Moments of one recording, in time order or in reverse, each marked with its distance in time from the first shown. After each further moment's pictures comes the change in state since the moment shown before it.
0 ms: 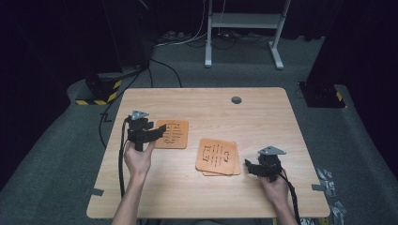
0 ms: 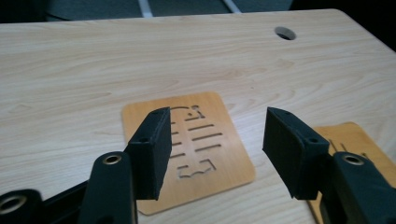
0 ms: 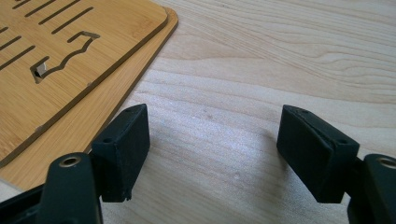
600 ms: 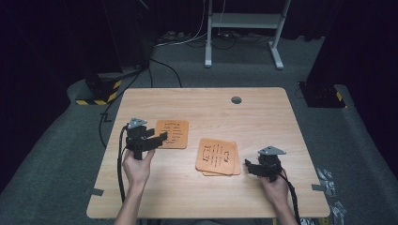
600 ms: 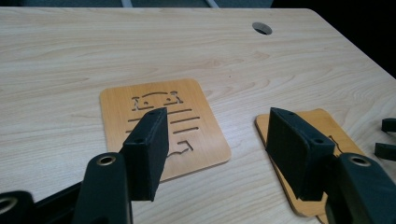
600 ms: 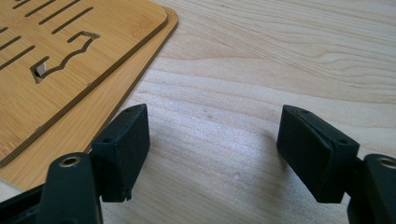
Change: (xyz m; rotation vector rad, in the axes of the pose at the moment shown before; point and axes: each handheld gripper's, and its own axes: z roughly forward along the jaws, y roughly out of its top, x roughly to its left) left arm -0.008 -0.020 -0.017 -0.009 -0.068 -0.025; right arm 0.000 0.000 0.000 -0.001 -0.001 -0.002
